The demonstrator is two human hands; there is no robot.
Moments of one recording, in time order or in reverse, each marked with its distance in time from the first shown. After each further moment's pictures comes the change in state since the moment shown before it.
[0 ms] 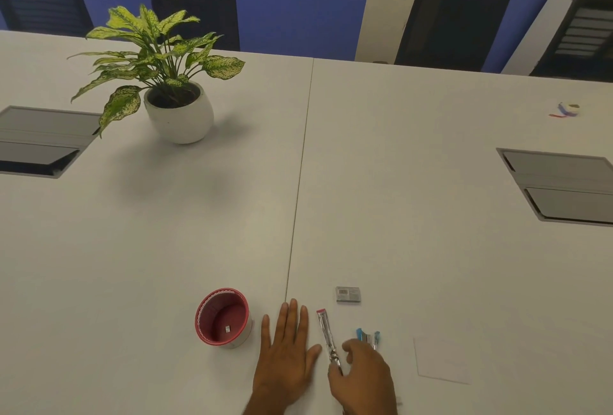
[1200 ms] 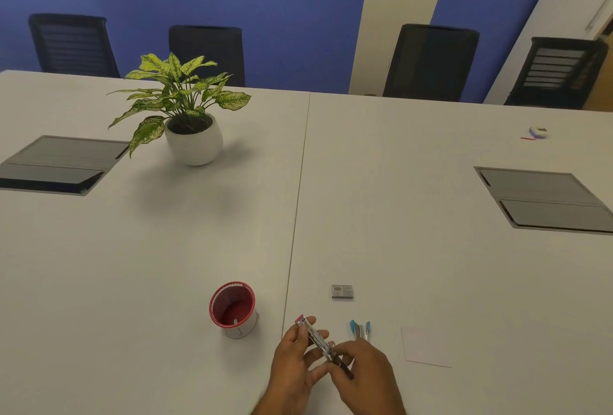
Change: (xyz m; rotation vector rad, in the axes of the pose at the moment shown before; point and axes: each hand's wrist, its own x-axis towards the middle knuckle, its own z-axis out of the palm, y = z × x) left_hand -0.058 0.054 -0.101 -1.986 -0.153 -0.660; right_hand -0.059 -0.007 -0.042 0.072 -0.008 -0.243
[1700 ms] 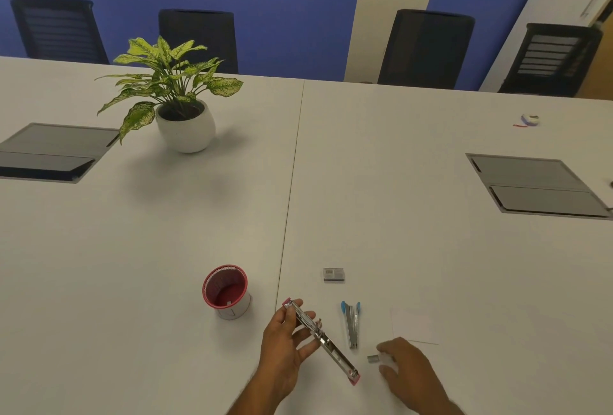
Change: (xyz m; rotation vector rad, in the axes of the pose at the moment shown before) left_hand -0.005 -0.006 -0.002 -0.043 0.037 0.043; right_hand -0.003 0.126 -0.030 -0.214 -0.146 0.084
